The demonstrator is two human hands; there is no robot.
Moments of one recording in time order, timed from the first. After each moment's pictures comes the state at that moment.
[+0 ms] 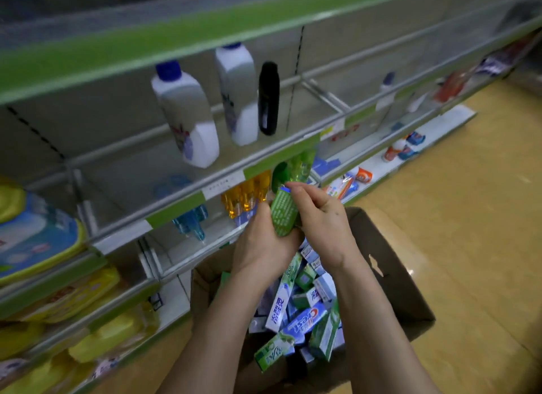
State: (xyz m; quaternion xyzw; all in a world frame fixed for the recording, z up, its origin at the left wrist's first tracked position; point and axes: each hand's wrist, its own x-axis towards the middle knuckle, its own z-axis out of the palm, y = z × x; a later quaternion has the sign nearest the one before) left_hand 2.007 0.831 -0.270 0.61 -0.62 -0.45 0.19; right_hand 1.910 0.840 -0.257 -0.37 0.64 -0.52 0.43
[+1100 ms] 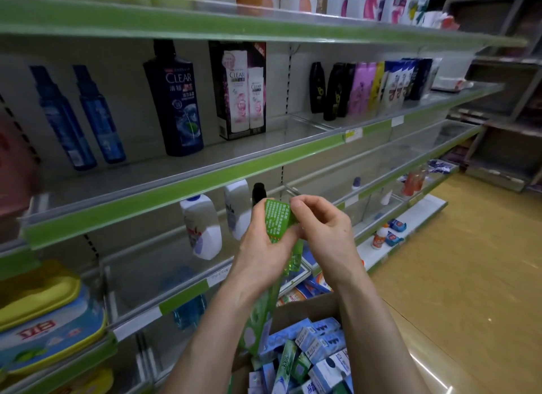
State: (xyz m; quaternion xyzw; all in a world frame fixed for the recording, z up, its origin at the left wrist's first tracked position) left_hand 2.003 0.841 -0.117 0.45 -0.68 -0.43 0.38; right_hand 1.895 0.862 -0.109 -0.45 0.49 -0.66 0.33
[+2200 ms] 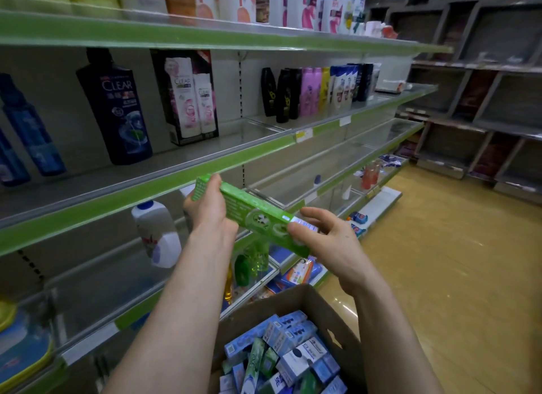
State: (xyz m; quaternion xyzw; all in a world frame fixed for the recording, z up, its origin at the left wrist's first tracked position) left_hand 1.952 0.775 -0.094 0.42 -0.14 -0.68 0.59; right_hand 1.825 0.932 -0.101 -0.45 0.66 -0.52 0.32
